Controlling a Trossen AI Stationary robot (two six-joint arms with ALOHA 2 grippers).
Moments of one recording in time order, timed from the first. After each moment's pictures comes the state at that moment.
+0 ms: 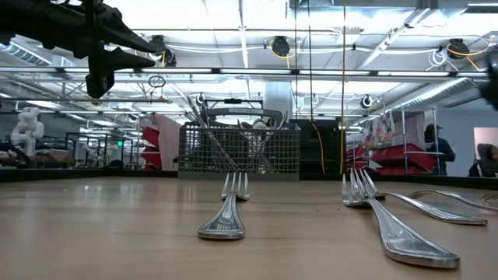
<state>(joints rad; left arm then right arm) -0.22 0.66 0.31 0.12 -0.35 -0.81 0.76 1.52 0.79 -0.94 -0.04 2.15</state>
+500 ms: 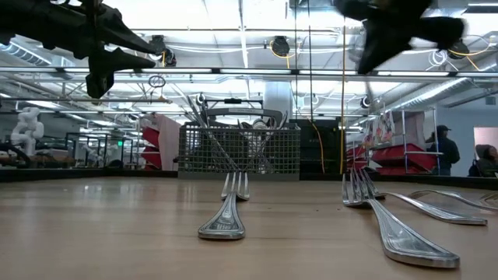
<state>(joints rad) -0.22 0.66 0.31 0.12 -0.36 -0.80 0.39 1.51 1.23 -1.31 0.89 1.84</state>
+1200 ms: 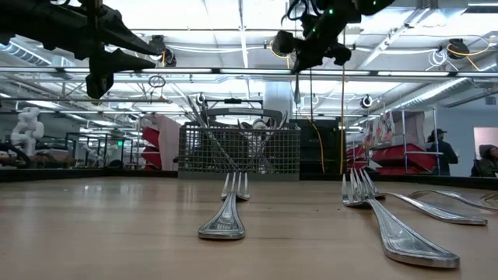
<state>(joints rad) -0.22 0.66 0.31 0.12 -0.38 -0.80 -0.41 1.50 1.26 -0.14 0.75 0.37</state>
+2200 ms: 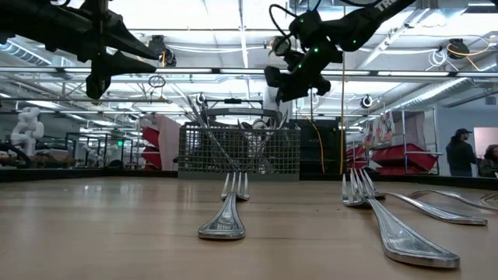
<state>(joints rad) -0.22 0.66 0.31 0.11 -0.48 -0.81 -0.55 1.70 1.24 0.06 0.47 0.23</state>
